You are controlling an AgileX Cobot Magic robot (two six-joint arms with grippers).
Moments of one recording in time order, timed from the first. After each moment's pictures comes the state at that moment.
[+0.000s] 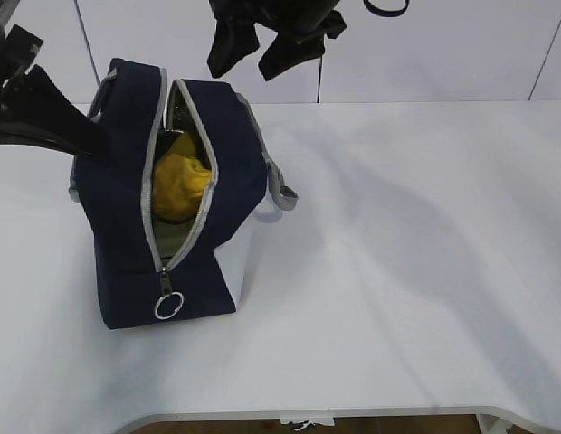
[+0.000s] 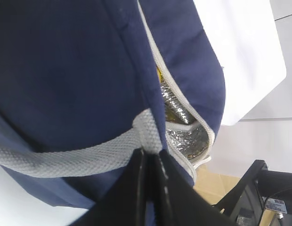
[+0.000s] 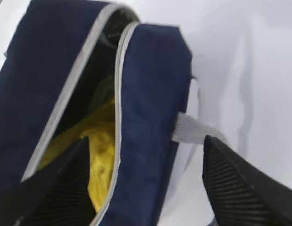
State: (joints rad) left arm -0.03 1.61 -1.26 -0.89 1.18 0.53; right arm 0.40 2.25 -2.39 0.42 1.25 -0.13
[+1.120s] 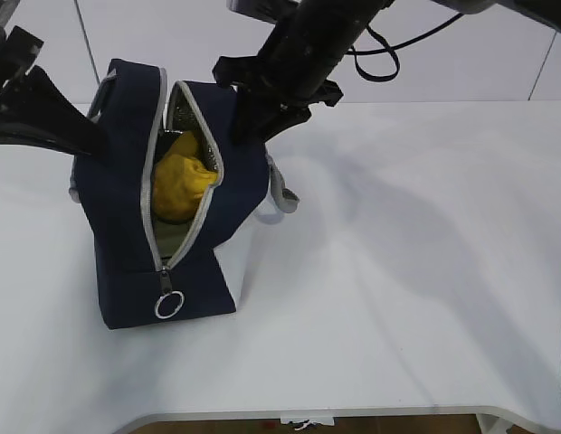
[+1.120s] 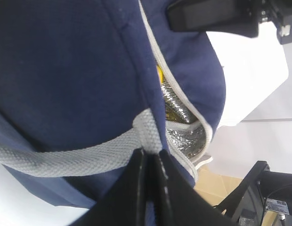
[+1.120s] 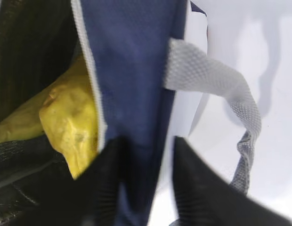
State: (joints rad) left arm -0.03 1.61 -1.26 -0.89 1.18 0.53; right arm 0.40 2.25 -2.20 0.46 1.25 -0.12
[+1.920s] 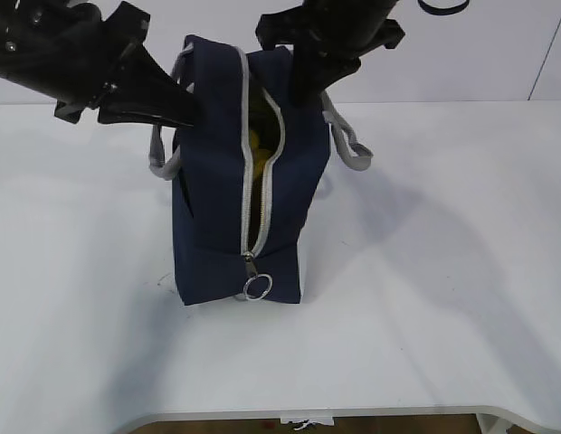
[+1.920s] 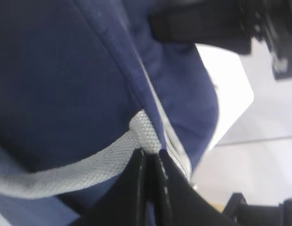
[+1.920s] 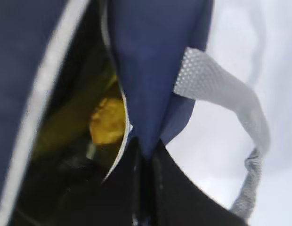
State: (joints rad) left arm -0.27 1.62 -1.26 -1.04 0.93 0.53; right arm 0.40 2.05 -2.10 0.22 1.26 -0.06
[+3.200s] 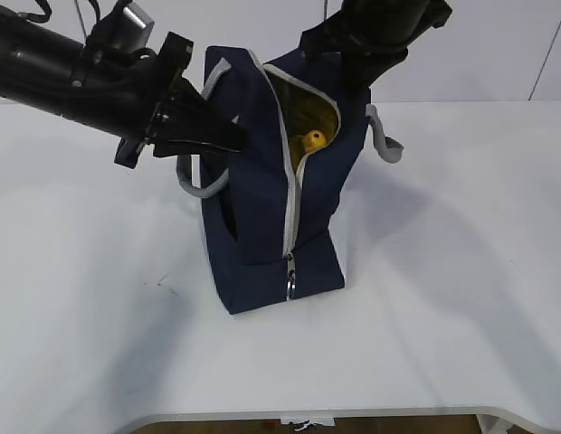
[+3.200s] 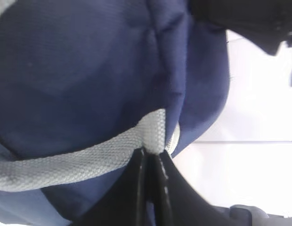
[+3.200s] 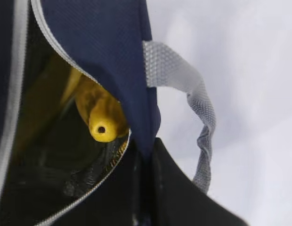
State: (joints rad) left arm -0.29 1.78 -1.26 -1.26 1.00 0.55; right arm 0.40 2.01 -2.06 -0.07 1.26 0.00
